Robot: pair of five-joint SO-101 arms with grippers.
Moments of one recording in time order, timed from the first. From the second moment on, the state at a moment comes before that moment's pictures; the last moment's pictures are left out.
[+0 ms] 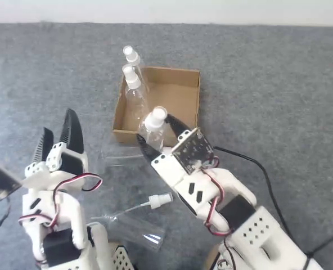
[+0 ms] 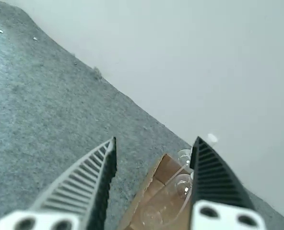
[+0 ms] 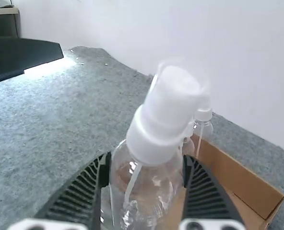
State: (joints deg) left arm -22.2 -103.3 75.6 52.7 36.0; right arm -44.7 -64.4 67.2 18.3 5.5
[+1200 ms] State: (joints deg) left arm -22.4 -103.3 75.6 50.9 36.0; right arm -37.6 -26.4 57.1 -4.3 5.5
